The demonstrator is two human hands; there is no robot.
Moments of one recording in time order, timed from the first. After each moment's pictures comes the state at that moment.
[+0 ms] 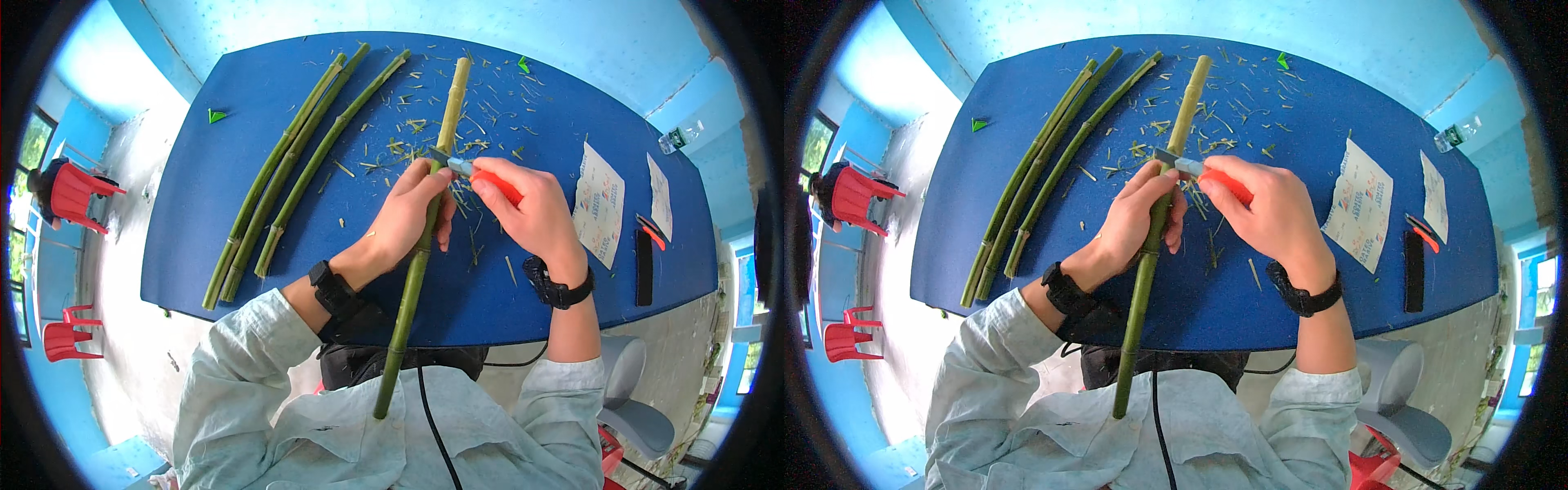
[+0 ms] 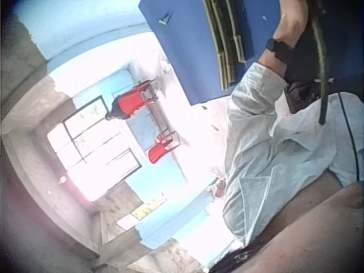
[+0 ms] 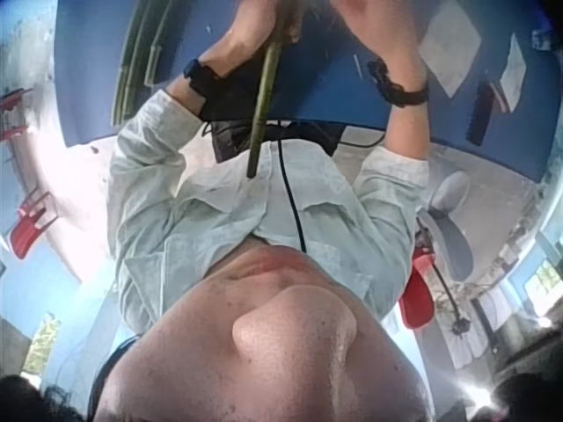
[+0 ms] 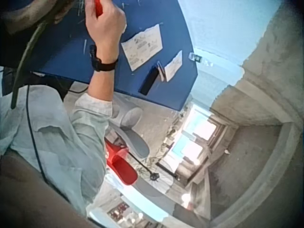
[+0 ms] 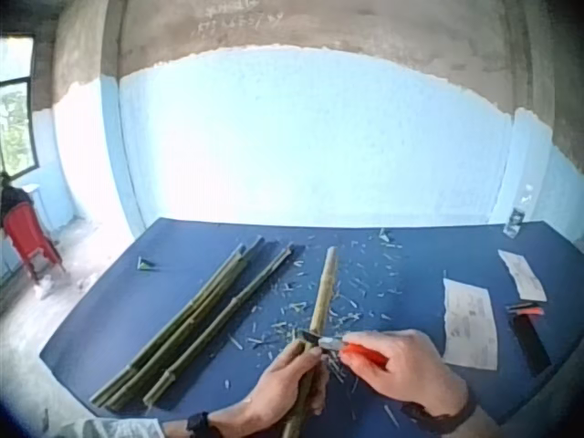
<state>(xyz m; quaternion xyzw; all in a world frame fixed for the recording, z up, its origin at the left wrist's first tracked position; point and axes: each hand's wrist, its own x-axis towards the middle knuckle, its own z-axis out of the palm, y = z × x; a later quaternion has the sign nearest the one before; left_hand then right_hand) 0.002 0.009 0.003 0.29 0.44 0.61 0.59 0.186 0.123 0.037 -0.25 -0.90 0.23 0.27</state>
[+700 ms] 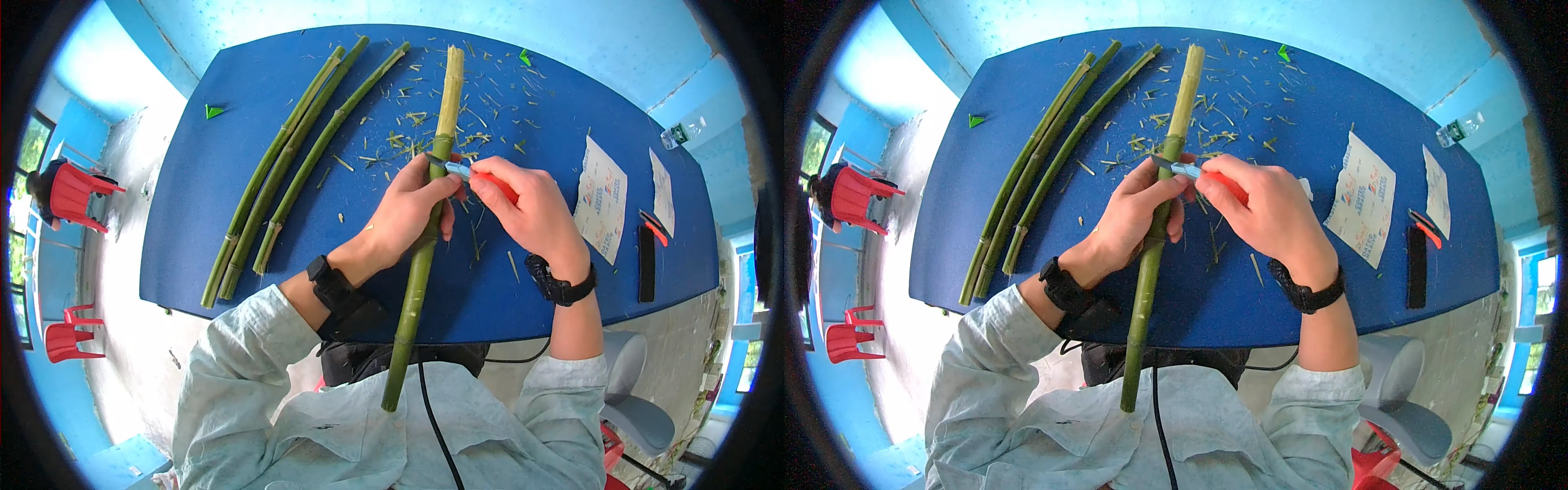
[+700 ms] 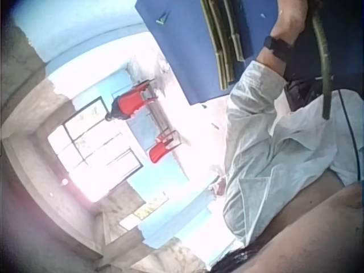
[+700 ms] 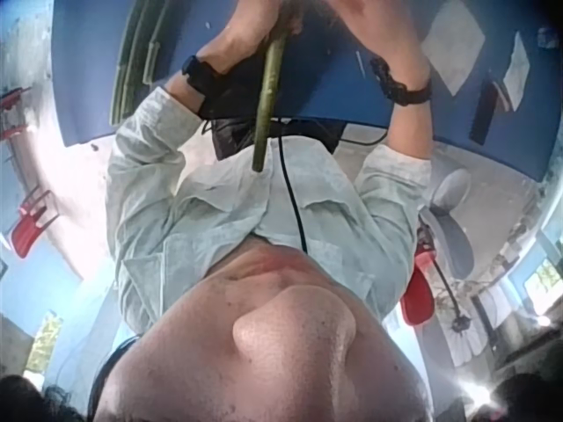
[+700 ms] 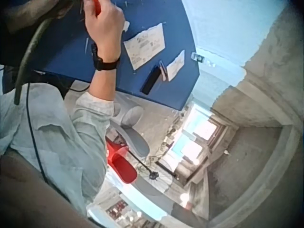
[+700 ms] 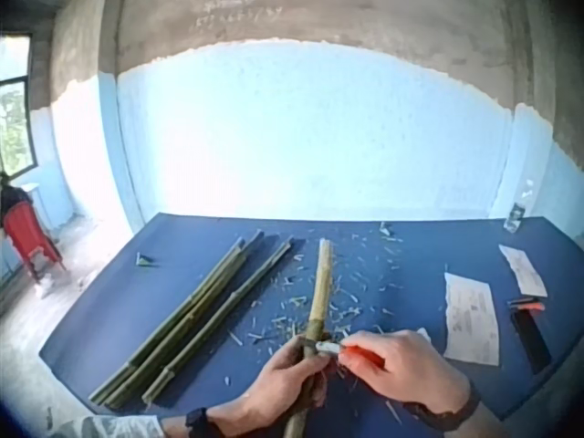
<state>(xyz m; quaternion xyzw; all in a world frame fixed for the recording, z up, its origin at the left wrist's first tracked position) 0.000 0.010 -0.003 0.30 0.43 0.61 0.59 0.184 0.116 0.044 -0.25 -0.90 0.28 0.22</state>
